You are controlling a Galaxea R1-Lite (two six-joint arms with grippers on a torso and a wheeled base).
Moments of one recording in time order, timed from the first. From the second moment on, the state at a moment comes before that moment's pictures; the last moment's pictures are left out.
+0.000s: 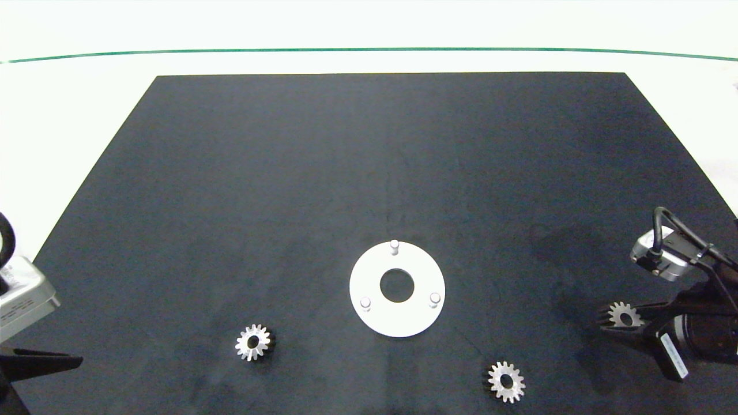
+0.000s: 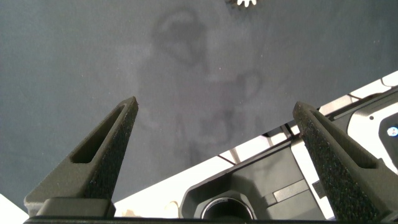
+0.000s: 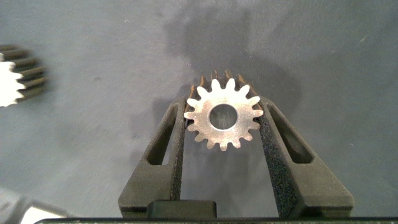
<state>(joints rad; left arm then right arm) -0.38 0.96 -0.87 0.73 0.02 0.13 0.21 1.30 -0.76 0.26 0.01 -0.29</state>
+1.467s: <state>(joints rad) -0.39 0.76 -0.85 0.73 0.01 0.03 0.56 1.66 -1.43 0.60 -0.12 -0.12</state>
